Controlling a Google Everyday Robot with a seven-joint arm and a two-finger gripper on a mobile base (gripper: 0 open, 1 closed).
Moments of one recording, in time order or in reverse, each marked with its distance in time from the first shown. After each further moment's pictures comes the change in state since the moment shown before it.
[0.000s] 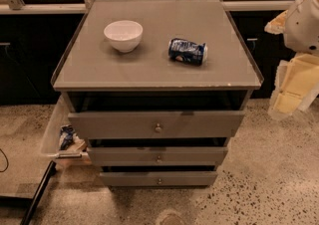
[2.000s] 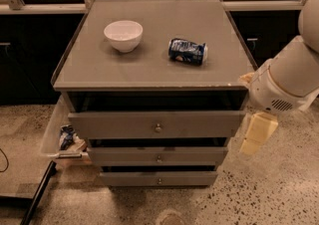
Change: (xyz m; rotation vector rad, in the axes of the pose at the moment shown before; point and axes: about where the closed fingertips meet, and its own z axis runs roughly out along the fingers) arm 0.006 0.039 0.119 -0.100 -0.082 0.034
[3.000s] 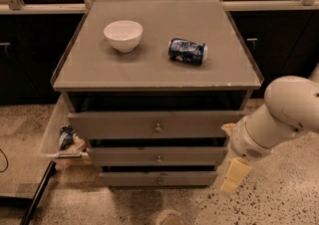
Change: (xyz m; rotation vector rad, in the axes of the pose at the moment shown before) arm 0.038 0.044 0.142 -0.154 -0.068 0.081
